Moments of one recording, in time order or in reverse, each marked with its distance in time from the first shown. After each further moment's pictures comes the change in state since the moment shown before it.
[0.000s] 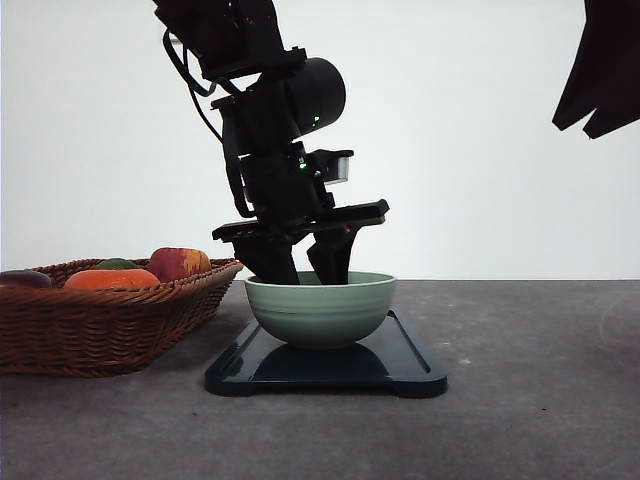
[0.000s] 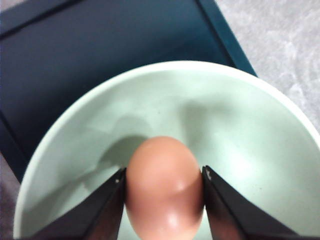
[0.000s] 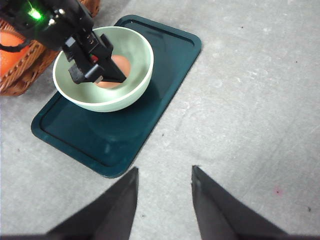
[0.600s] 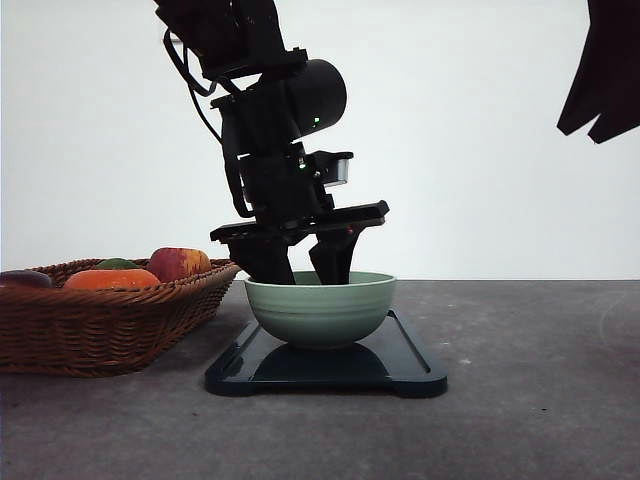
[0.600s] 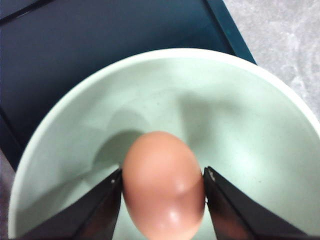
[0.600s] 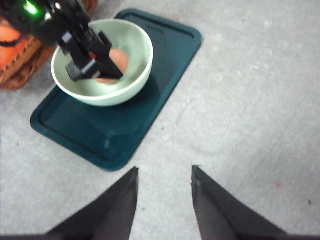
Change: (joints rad) left_arx -0.003 -0.001 0.000 -0.015 0.000 -0.010; right_arx 0.000 0.000 0.000 -0.032 0.000 0.000
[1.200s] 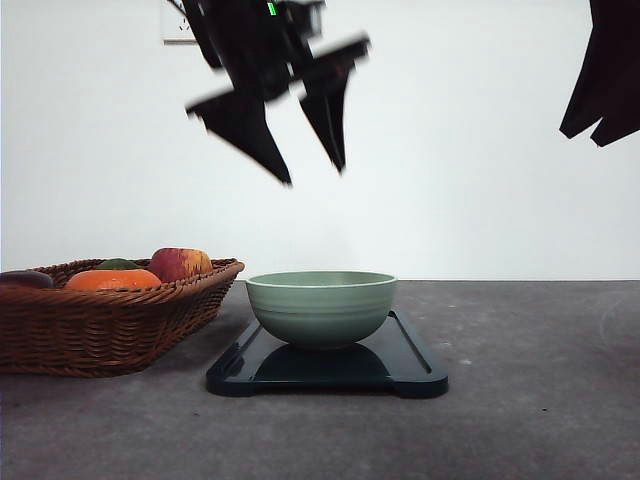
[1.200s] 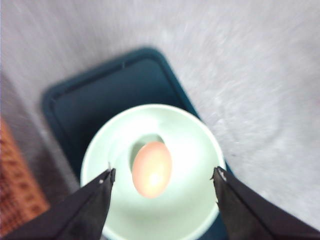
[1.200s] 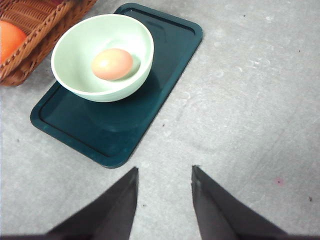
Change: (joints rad) left_arx -0.005 -0.337 0.001 -0.102 0.000 -0.016; right_arx 0.000 0.000 0.000 -0.002 0.000 0.000
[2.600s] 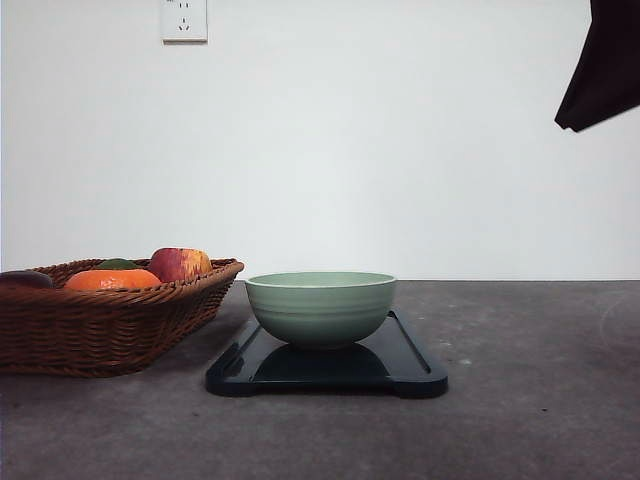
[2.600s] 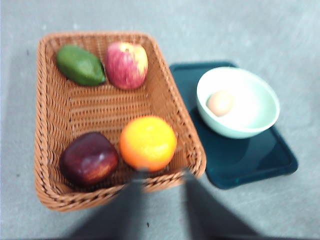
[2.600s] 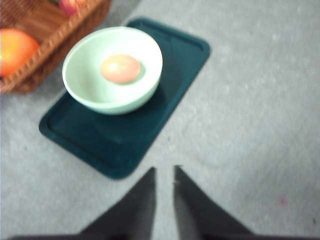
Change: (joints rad) left_arx 0.097 -1.210 -0.907 0.078 -0.188 -0.120; right_arx 0.001 0.000 0.000 0.054 -0.026 -0.026
